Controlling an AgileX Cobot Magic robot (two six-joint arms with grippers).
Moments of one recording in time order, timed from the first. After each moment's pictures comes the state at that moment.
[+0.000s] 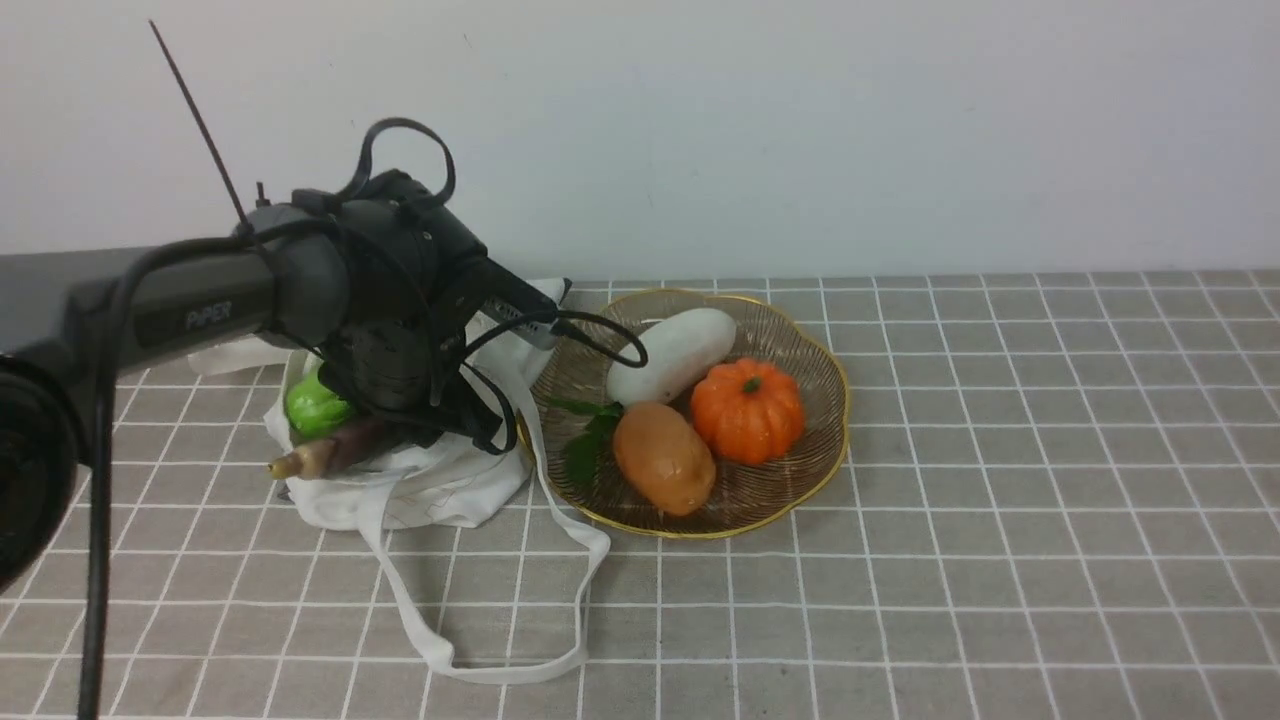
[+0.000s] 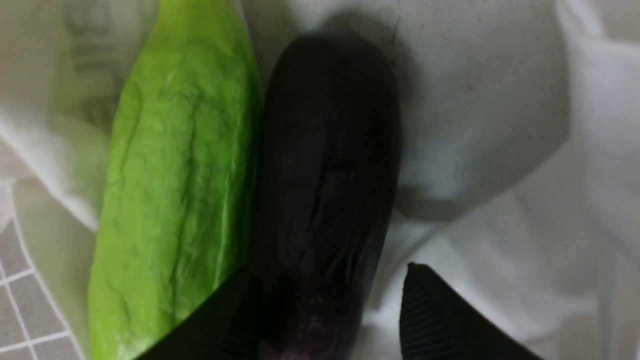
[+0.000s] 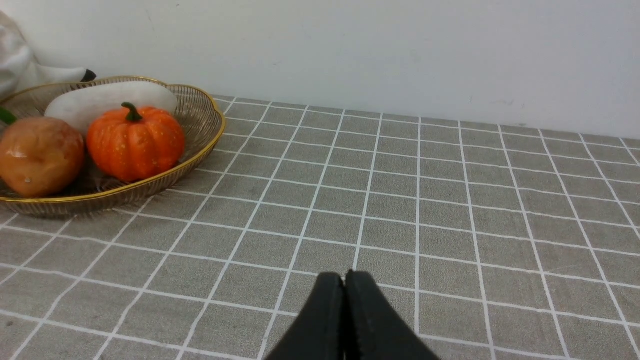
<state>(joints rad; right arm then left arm) 0.12 -0.01 0.03 0.00 0.36 -0.04 -0.37 2.07 -1.46 0.52 0.85 -0.26</state>
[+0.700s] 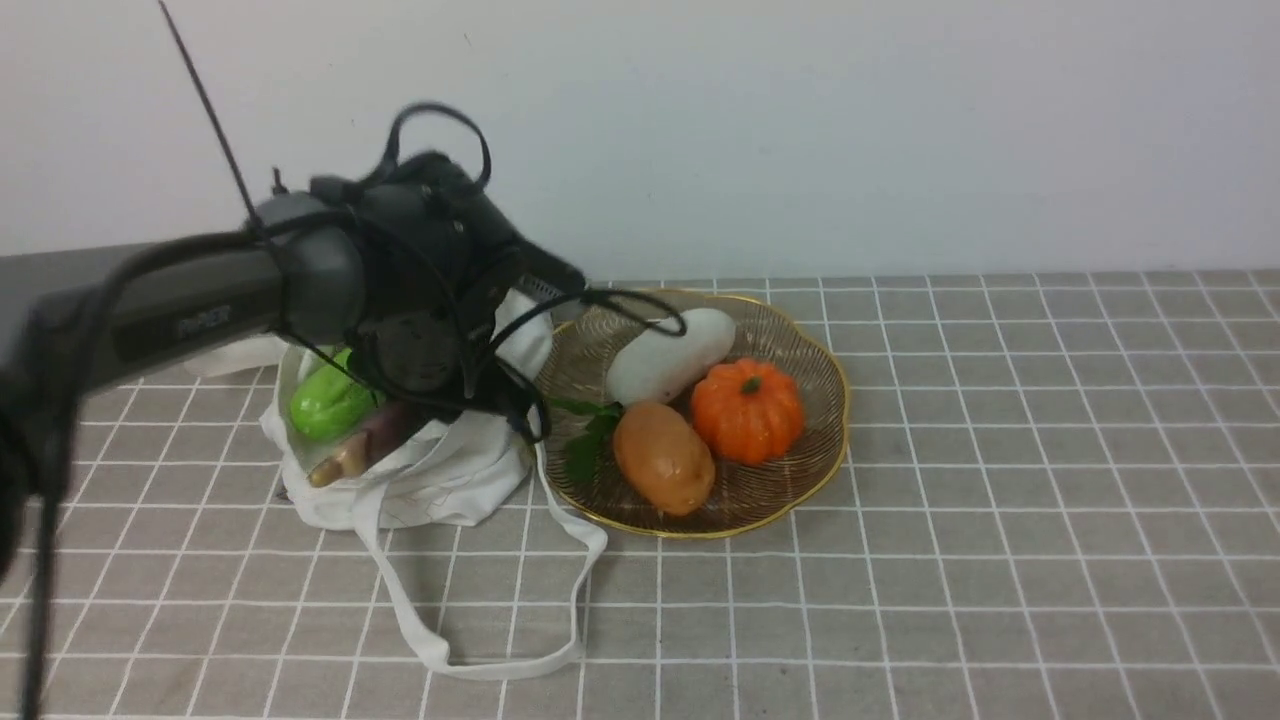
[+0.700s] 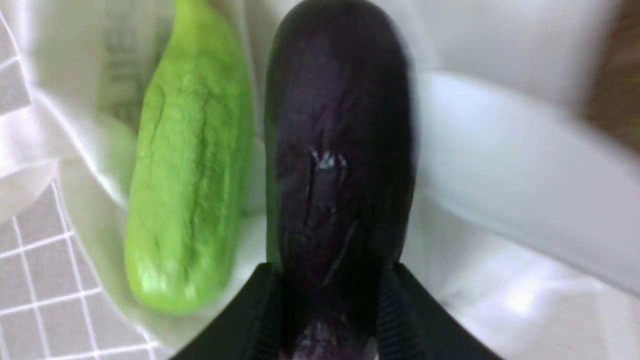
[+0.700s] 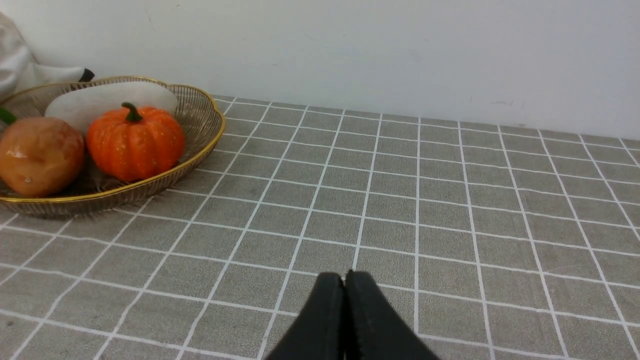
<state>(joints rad) 0.12 -0.01 0.03 0.00 0.36 -0.04 -0.46 1.94 -1.46 0.50 0.92 -0.39</state>
